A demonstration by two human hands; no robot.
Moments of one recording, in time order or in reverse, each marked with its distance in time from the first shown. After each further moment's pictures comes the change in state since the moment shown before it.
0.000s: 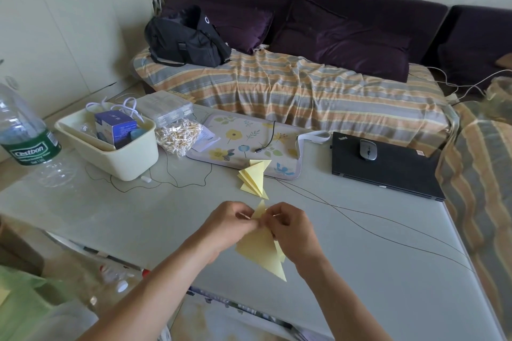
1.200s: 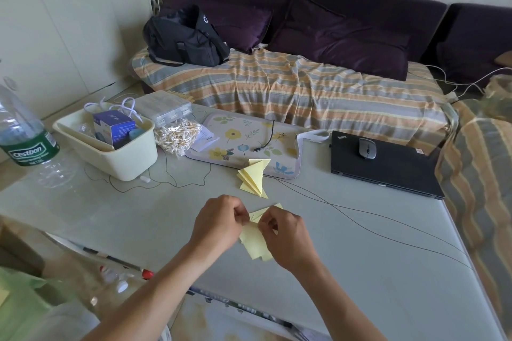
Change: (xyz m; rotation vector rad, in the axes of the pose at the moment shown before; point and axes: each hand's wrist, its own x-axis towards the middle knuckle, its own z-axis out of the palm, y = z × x) left_hand 0.010 -0.007 -0.002 0.491 0.266 0.213; right_hand 0.001 0.012 0.009 -0.443 0.039 -0.289
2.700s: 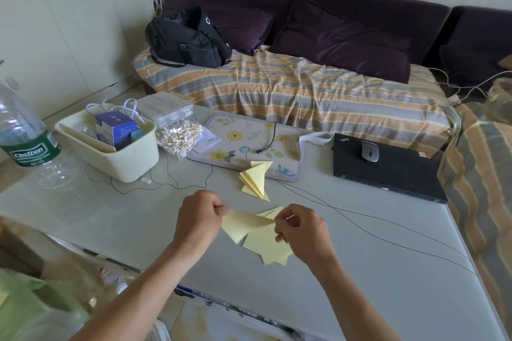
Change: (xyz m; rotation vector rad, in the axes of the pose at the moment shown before) left_hand 0.010 -0.028 -0.017 -0.099 0.159 -0.147; right_hand 0.006 0.005 -0.028 0.192 0.001 0.222
